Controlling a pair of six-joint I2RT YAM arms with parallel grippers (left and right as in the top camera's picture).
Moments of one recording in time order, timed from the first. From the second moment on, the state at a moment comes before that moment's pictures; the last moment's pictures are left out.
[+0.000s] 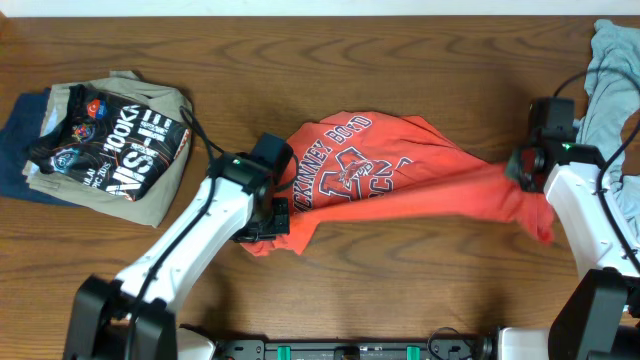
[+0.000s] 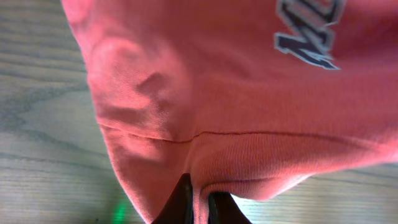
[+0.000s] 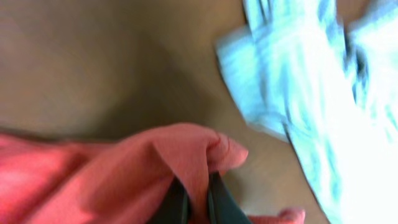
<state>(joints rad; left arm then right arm) -0.42 1.50 1.02 -1.09 0.05 -0.49 -0.12 1.55 1.05 -0.60 0.34 0.30</state>
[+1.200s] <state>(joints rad) -0.35 1.36 1.02 -1.09 0.07 -0.48 -0.14 1.55 0.87 -0.39 0.01 0.28</state>
